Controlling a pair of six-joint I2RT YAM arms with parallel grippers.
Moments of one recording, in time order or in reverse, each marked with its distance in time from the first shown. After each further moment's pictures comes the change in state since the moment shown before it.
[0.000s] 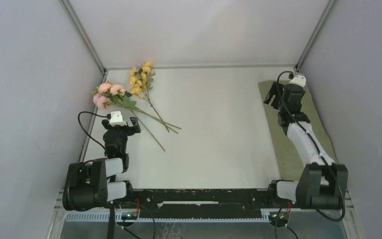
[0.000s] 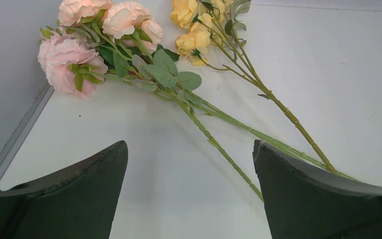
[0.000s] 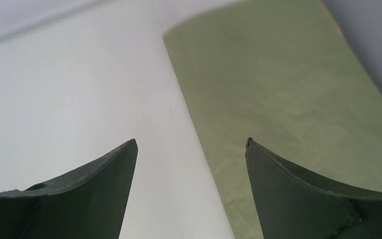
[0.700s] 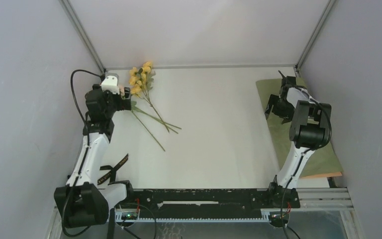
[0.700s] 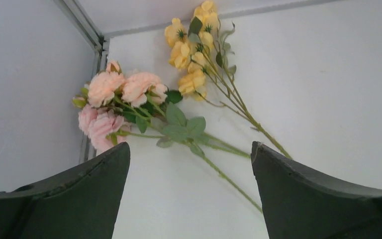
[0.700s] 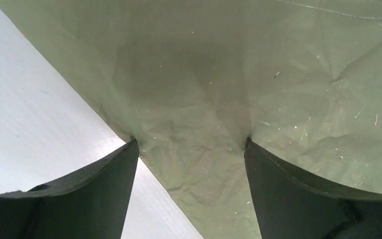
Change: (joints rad) left arm 0.005 -0.140 0.677 -1.006 0.098 0.178; right arm -0.146 0.793 0.584 -0.727 -0.133 -0.039
